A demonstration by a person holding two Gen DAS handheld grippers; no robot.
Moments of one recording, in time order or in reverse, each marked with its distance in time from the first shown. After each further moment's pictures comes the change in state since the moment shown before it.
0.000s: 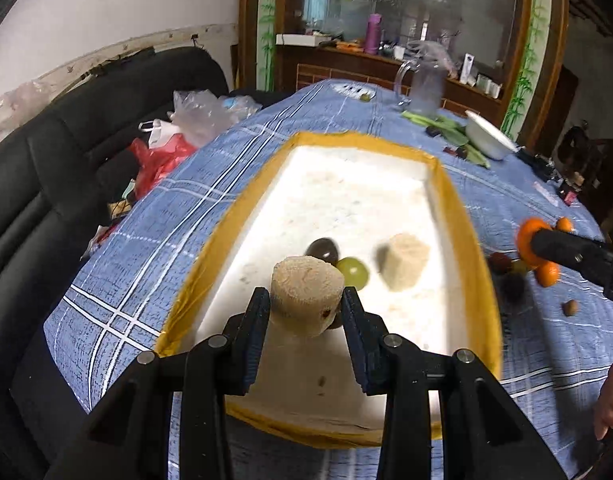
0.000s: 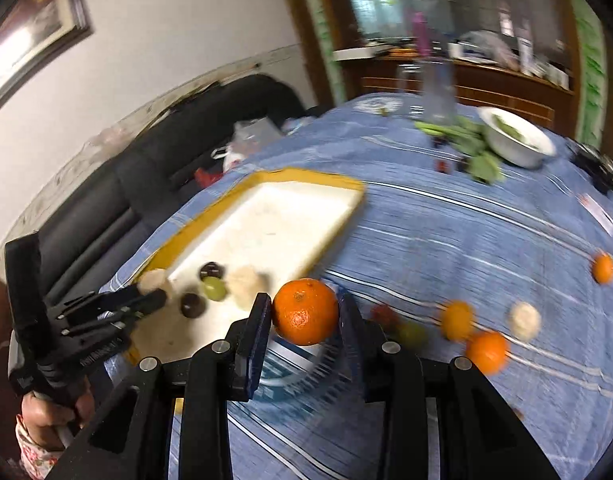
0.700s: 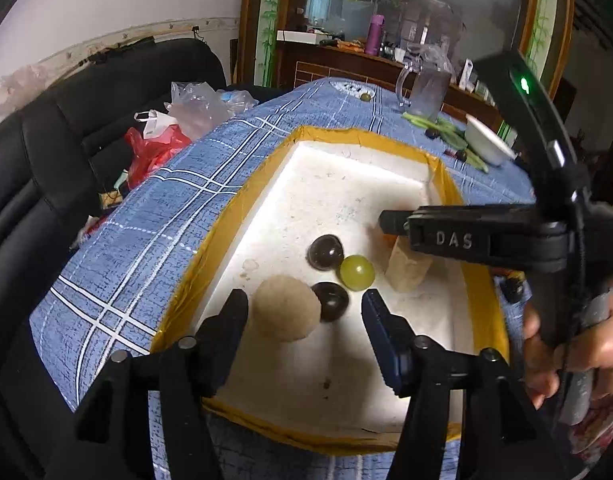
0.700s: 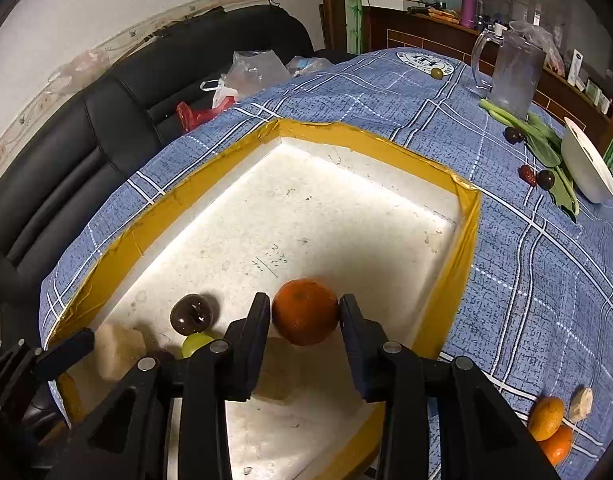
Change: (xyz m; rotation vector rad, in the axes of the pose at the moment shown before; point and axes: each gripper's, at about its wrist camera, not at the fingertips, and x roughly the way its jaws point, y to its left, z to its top) left arm 0.001 0.015 -0.002 -0.050 -0.004 -0.062; right arm 0.130 0.042 0.042 -0.089 0.214 -0.104
